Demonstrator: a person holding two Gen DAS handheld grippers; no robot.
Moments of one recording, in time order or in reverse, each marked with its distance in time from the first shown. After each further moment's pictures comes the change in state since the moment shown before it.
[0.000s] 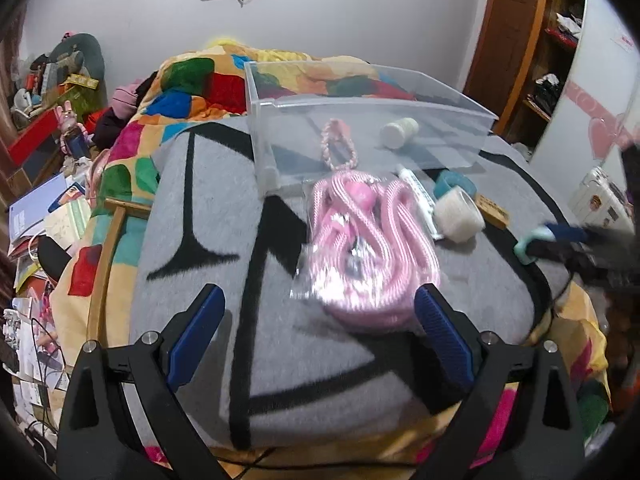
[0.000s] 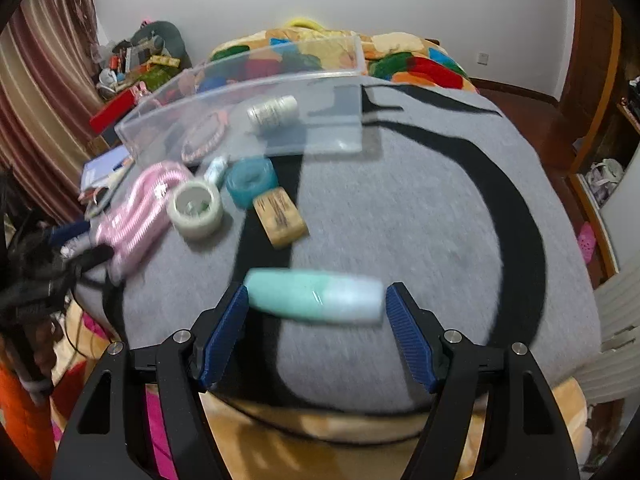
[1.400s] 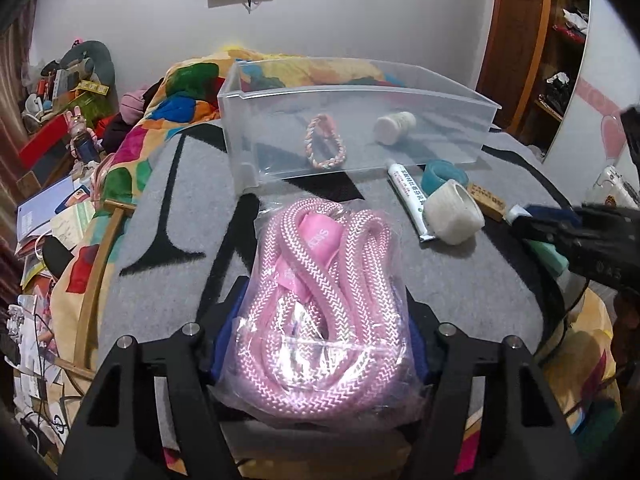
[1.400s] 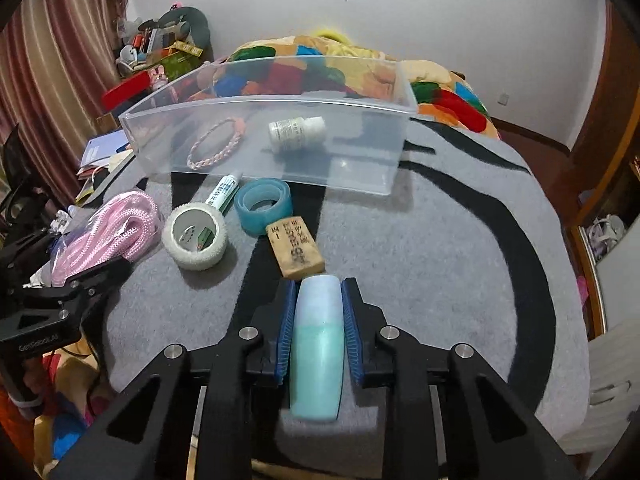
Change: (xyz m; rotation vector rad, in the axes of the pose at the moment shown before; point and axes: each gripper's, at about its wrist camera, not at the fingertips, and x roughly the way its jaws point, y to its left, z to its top) left arm 0.018 -0.029 -0.004 -0.012 -0.033 0.067; right arm 0.016 0.017 0.013 -0.154 -0.039 -0.037
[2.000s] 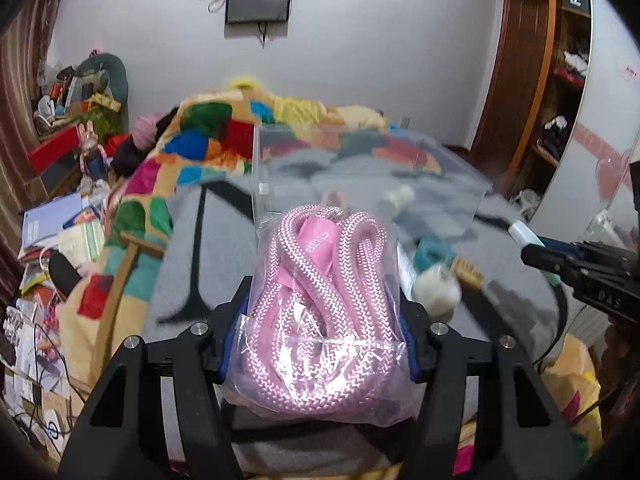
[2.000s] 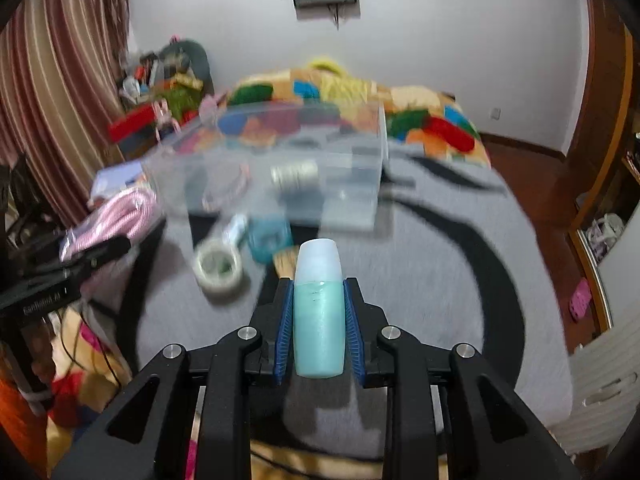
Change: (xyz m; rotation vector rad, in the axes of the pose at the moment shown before) left arm -0.046 0.012 0.035 -0.059 -0.156 -0.017; right arm -0.047 -0.010 0.012 0.034 -0.137 0.020
